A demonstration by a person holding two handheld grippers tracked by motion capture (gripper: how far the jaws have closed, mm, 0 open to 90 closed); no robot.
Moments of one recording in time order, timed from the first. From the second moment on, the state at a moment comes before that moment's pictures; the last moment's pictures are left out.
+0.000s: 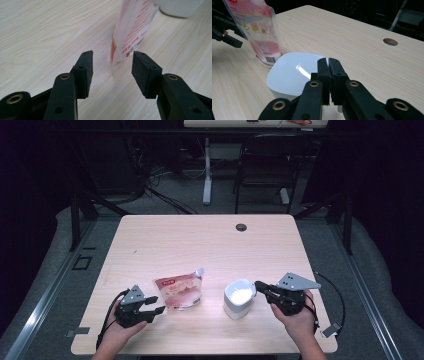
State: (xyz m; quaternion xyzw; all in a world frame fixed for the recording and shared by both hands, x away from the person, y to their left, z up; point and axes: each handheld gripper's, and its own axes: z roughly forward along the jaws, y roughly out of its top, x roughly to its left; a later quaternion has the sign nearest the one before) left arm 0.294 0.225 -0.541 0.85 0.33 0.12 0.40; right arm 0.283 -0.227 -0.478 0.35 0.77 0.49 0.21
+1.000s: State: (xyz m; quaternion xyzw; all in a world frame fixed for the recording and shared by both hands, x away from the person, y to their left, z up) left arm 0.295 0.258 -0.532 0.82 0.37 0.14 0.41; right arm 0.287 -0.275 -0.486 0.42 0.73 0.48 0.24
